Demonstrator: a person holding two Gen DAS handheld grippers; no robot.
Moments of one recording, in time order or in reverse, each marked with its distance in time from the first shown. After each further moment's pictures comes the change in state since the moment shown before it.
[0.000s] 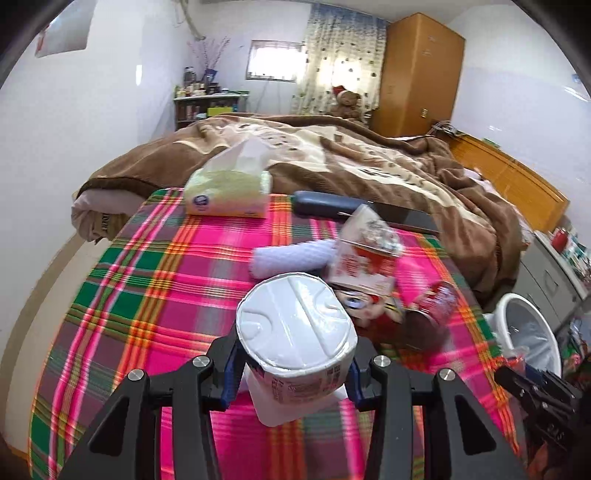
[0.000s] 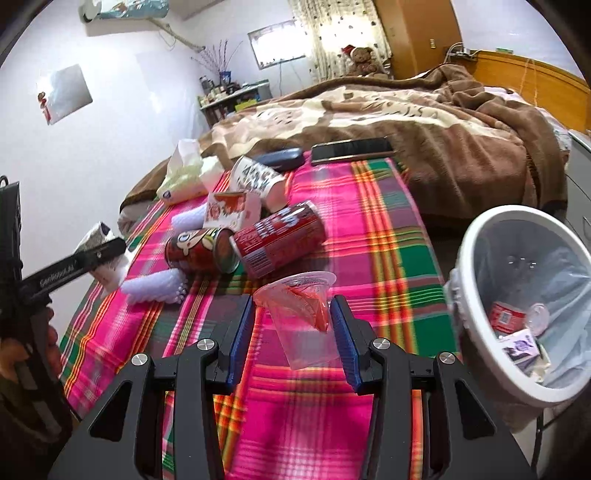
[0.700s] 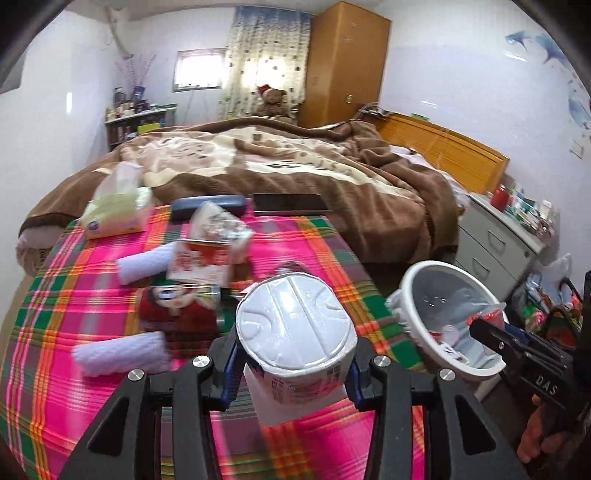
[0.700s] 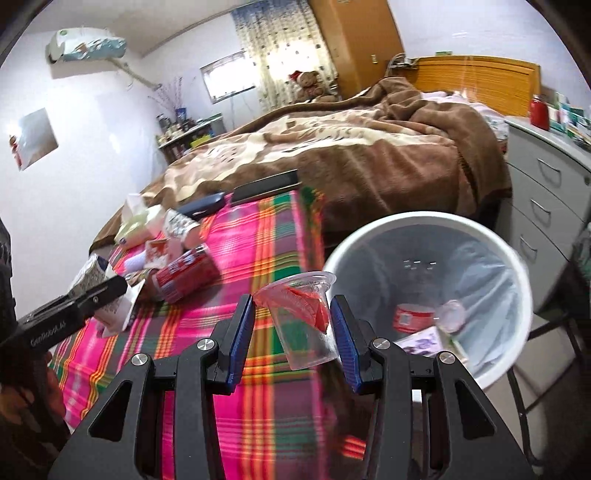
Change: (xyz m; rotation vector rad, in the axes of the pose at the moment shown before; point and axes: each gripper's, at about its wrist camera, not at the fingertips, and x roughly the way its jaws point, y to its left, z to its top) left arm -0.015 -0.143 -0.021 0.163 0.003 -0.187; right arm -0.058 -0.091 -0.001 0.112 -0.104 -0.128
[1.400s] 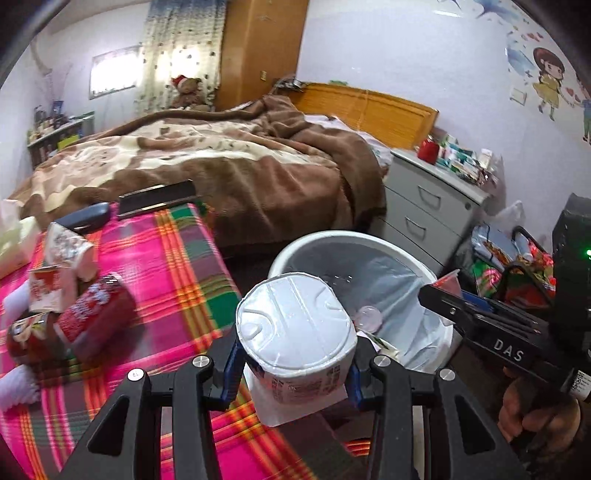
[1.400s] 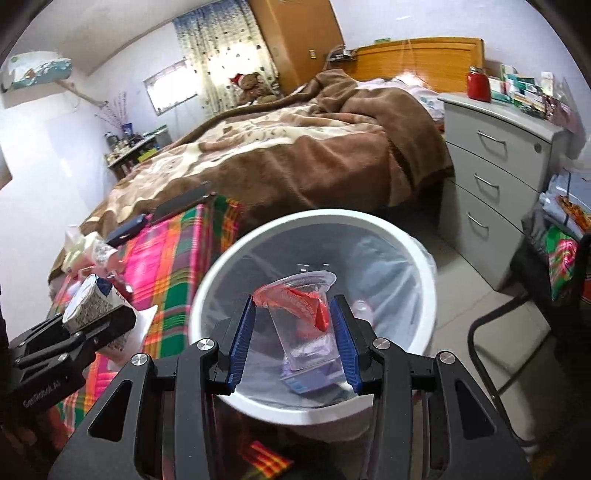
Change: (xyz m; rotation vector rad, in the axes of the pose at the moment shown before) left arm 0.058 -0.138 -0.004 0.178 0.088 -0.225; right arm 0.004 -0.086 0.007 0.118 0.020 -0.151
